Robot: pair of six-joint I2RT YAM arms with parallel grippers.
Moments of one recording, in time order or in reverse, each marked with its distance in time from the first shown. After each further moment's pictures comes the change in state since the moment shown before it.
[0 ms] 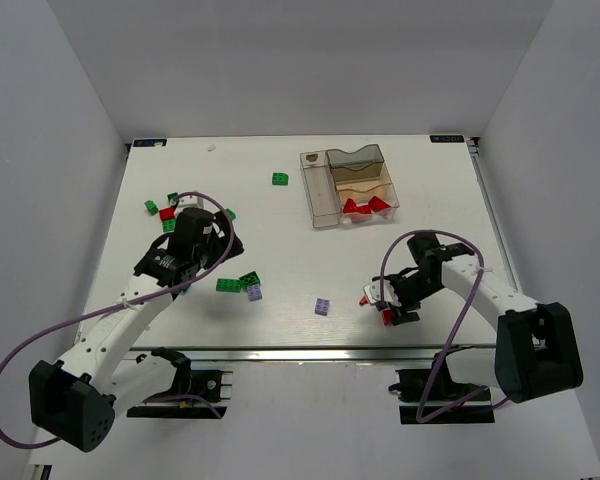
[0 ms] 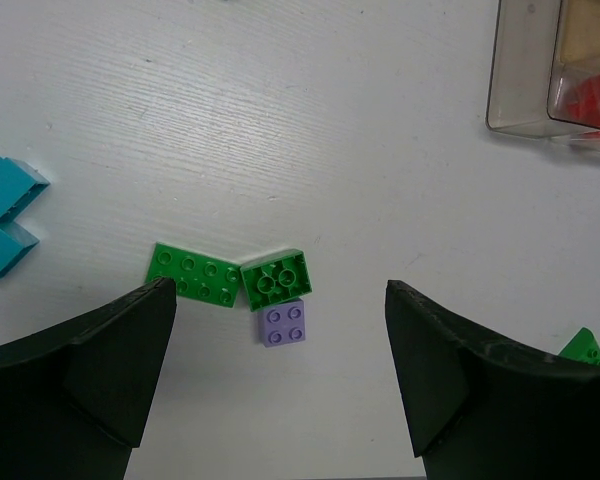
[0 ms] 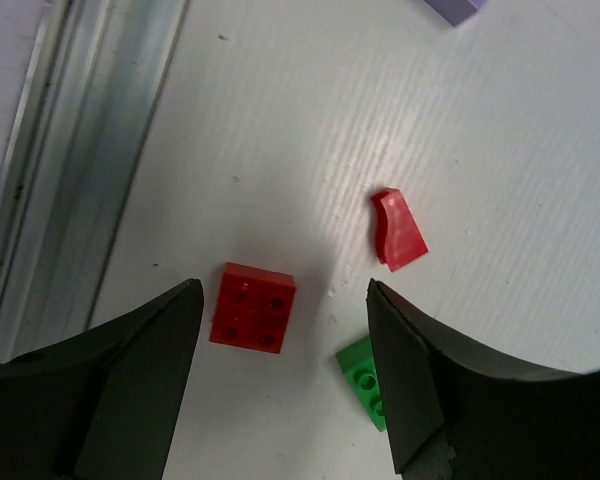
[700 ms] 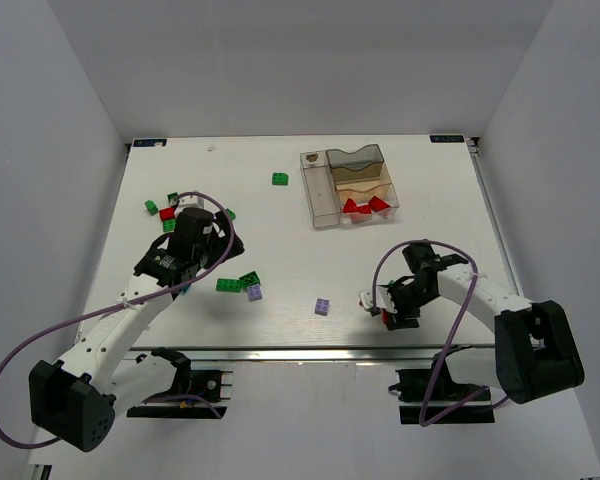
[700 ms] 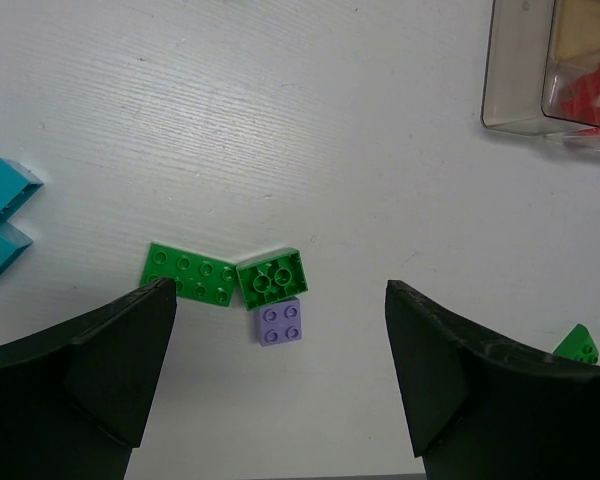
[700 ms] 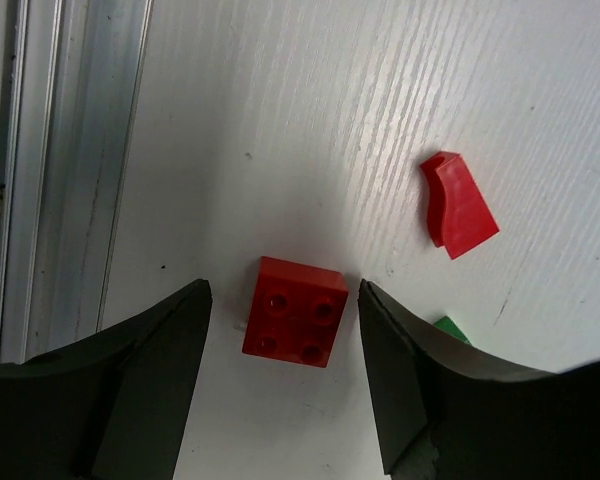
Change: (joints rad) left arm 0.000 0.001 0.000 0.003 0.011 -0.001; right arm 0.041 0.000 -0.100 0.171 0.108 0.174
